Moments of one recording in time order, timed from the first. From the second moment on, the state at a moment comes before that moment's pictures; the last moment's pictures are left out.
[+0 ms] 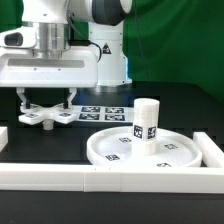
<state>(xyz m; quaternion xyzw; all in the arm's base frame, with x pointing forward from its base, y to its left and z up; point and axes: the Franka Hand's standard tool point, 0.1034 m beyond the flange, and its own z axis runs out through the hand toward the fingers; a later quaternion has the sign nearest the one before) 0.431 -0.143 0.042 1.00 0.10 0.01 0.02</state>
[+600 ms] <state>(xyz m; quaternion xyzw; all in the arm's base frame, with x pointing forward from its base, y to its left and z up) 0.423 -0.145 0.030 1.00 0.09 0.00 0.01</state>
